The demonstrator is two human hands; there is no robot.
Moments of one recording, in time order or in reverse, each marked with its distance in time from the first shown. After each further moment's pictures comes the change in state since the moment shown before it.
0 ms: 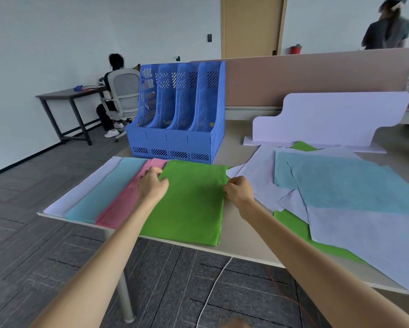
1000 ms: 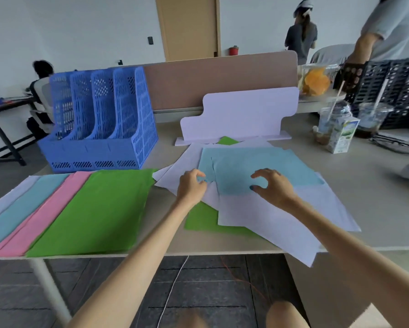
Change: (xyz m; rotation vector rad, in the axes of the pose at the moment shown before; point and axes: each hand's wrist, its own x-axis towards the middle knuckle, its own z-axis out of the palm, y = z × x) left_hand -0.123 0.210 0.153 -0.164 -0.321 0.309; right_hand -0.026 0.098 -0.279 -0.674 0.178 -0.278
